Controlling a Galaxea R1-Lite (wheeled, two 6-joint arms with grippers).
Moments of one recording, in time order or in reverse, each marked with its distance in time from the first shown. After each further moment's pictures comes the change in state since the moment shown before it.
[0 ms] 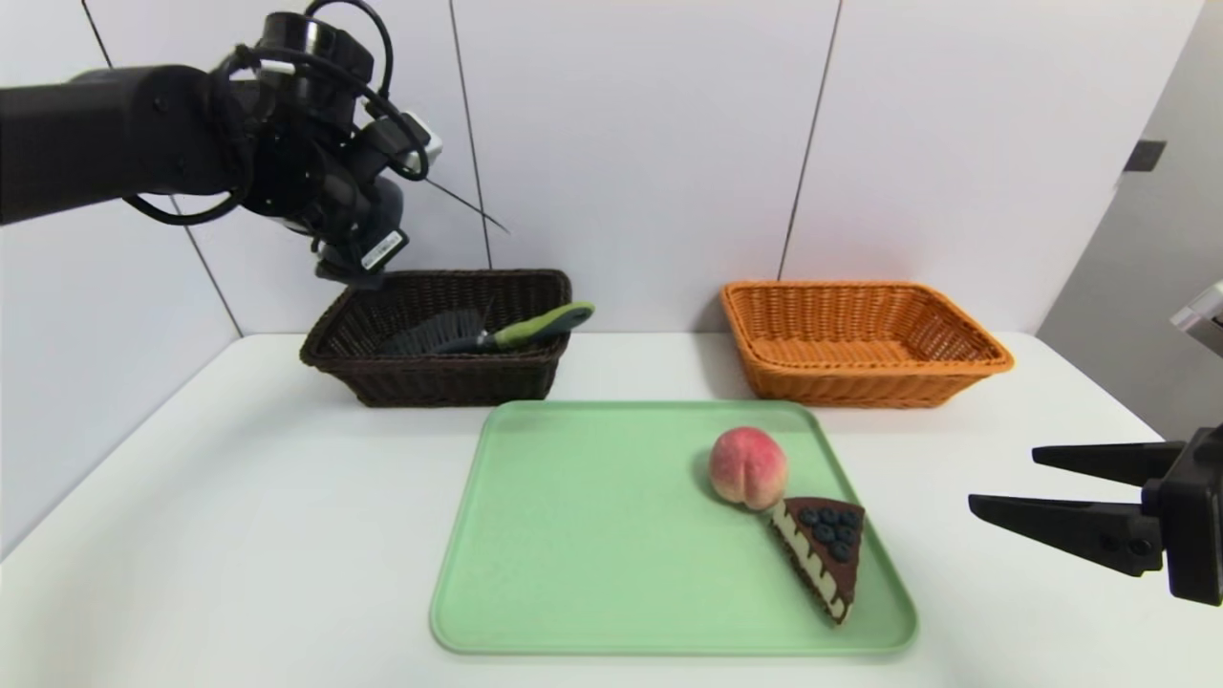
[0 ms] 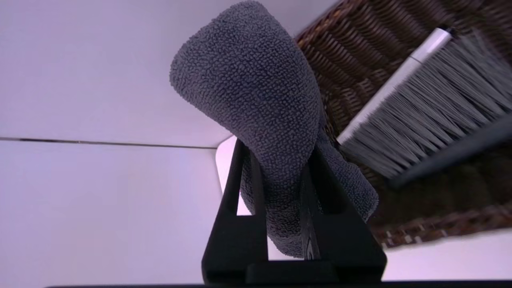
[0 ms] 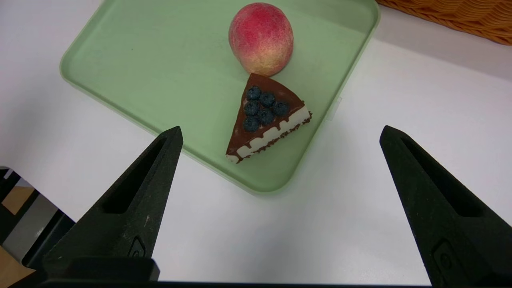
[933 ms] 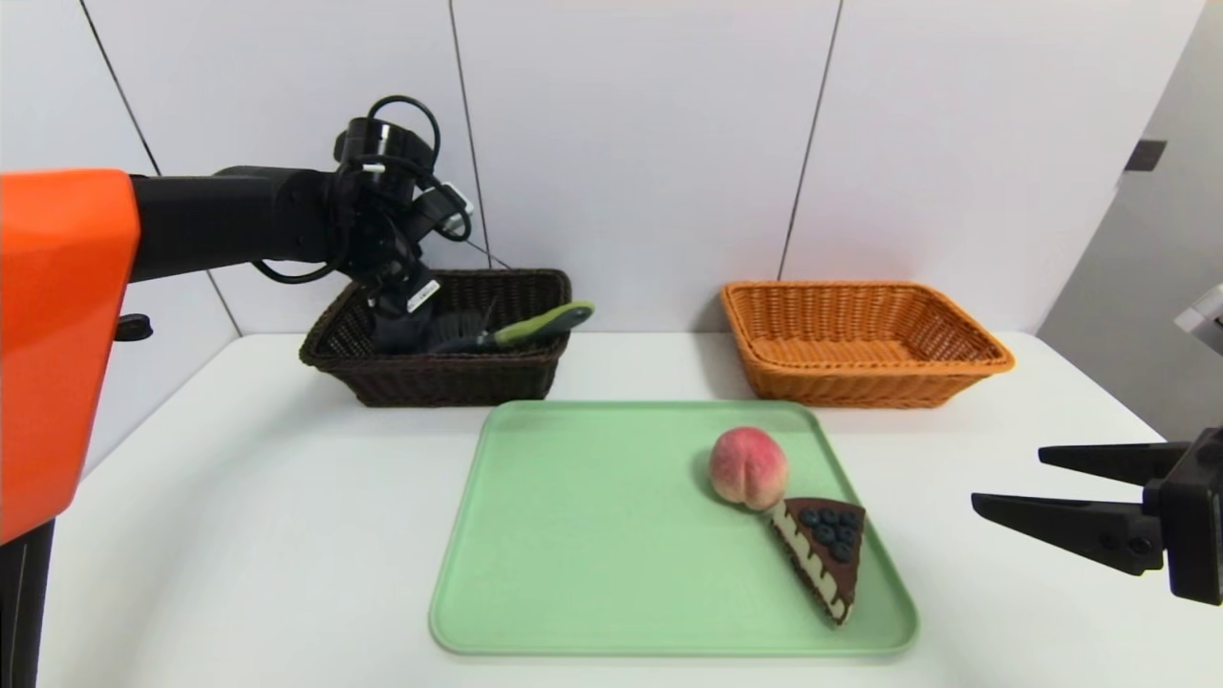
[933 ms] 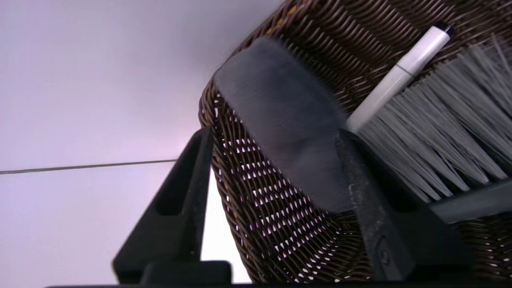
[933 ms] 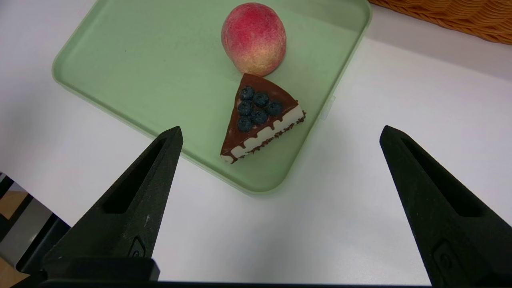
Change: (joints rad) left arm 0.009 0.143 0.000 -0.076 -0.005 -0.021; right arm -0.003 -0.004 0.002 0.000 -0.013 0.002
